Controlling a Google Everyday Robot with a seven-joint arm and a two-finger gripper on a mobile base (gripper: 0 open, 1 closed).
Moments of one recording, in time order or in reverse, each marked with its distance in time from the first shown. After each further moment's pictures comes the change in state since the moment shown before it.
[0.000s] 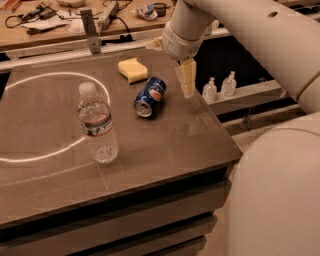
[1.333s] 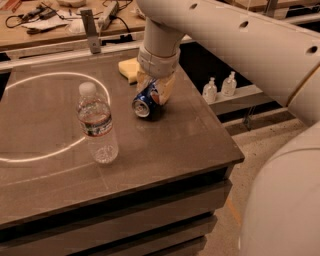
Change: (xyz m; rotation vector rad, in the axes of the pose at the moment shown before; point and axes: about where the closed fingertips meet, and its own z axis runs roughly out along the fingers) arm -0.066 0.028 0.021 -0.142 0.006 -0.398
